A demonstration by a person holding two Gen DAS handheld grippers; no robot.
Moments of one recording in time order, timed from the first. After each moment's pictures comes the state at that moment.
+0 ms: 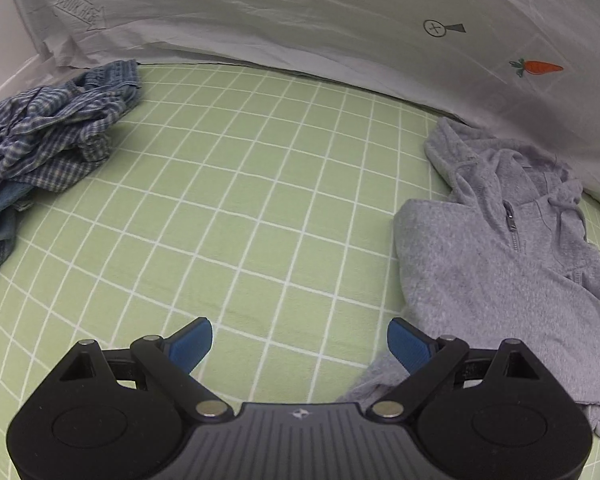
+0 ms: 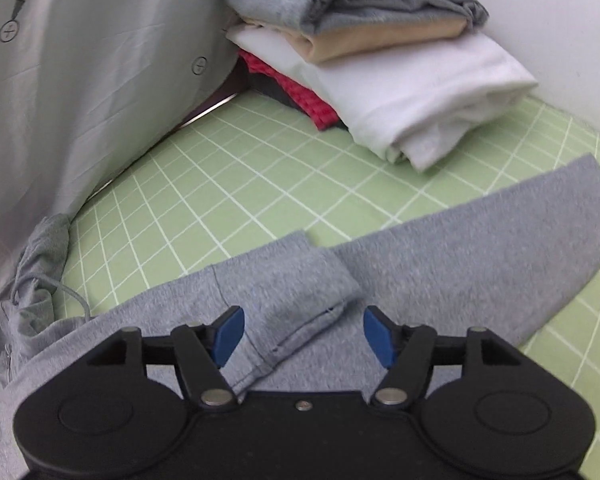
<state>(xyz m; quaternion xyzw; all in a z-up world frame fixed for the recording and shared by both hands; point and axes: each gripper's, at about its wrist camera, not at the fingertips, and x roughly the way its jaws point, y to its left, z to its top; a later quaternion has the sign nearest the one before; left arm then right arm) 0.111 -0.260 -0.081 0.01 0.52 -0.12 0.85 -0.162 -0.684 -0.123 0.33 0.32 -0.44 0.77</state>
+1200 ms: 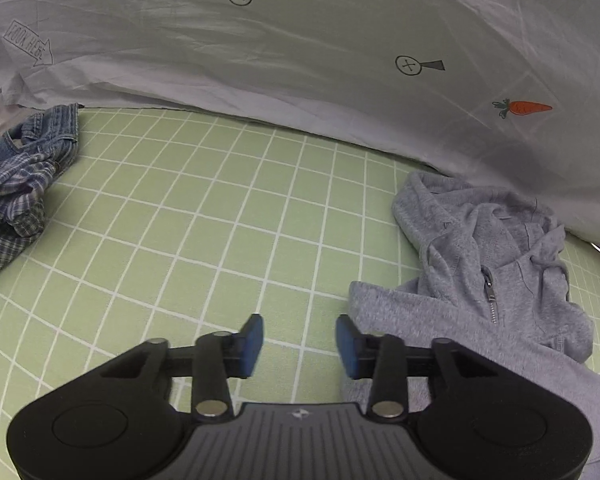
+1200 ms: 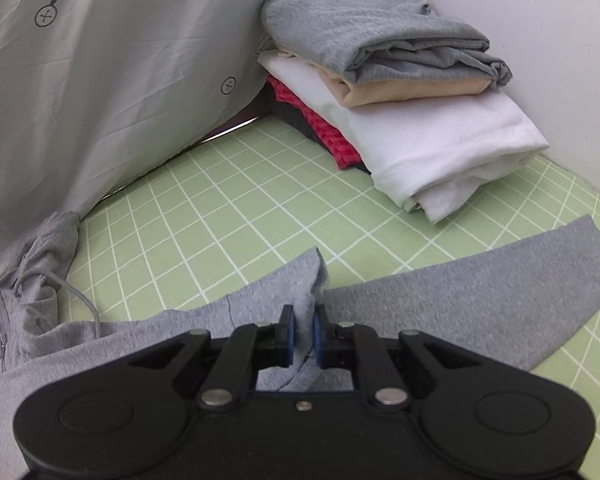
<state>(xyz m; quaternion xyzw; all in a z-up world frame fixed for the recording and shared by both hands) 0.158 -0.280 -0.074 0.01 0.48 -0.15 0.86 -0.145 -0.670 -0.092 0.25 0.31 -0.44 0.80</state>
